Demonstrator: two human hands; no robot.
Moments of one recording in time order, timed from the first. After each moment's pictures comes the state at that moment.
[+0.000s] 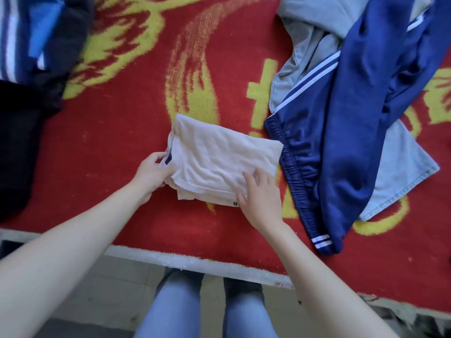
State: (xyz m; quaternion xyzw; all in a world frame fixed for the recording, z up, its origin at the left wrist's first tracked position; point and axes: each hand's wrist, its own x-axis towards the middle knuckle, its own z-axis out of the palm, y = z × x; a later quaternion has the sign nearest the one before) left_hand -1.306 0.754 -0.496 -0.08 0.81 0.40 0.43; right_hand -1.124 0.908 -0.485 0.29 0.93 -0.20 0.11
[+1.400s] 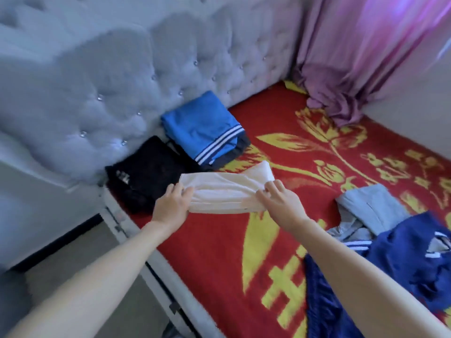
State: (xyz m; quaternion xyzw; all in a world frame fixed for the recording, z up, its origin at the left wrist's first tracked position) left_hand -1.292 0.617 -0.296 0.17 0.98 0.07 -0.11; right_hand -1.285 0.894 -0.264 -0.26 0.95 0.07 -0.14
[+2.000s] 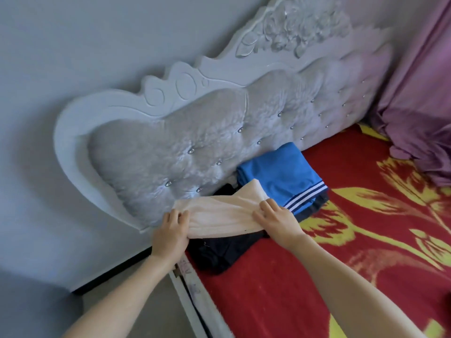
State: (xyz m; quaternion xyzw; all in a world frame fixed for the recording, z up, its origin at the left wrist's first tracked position) left_hand -1.387 0.396 -0.281 -0.01 0.99 0.03 -0.11; right_hand -1.462 0.660 -0.265 -0.40 0.90 0.03 -0.17
